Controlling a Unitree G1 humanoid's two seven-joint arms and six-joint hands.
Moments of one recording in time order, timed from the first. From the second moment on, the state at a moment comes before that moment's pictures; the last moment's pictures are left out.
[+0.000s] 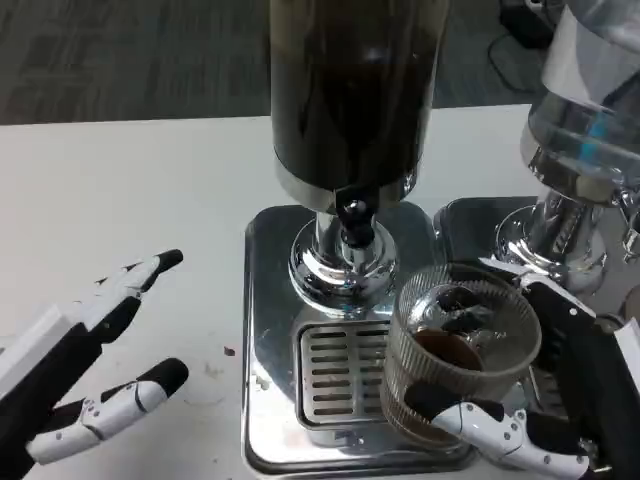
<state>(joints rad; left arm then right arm) 0.35 0.69 0.17 0.06 0.21 -0.70 -0.25 0.60 -0.11 0.14 -0.44 -0.19 -0.37 0.02</state>
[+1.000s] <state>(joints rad) 0.54 0.66 0.32 -0.24 0.52 -0.70 -0.17 0.59 -0.13 0.11 -0.47 -0.16 -0.35 0.07</state>
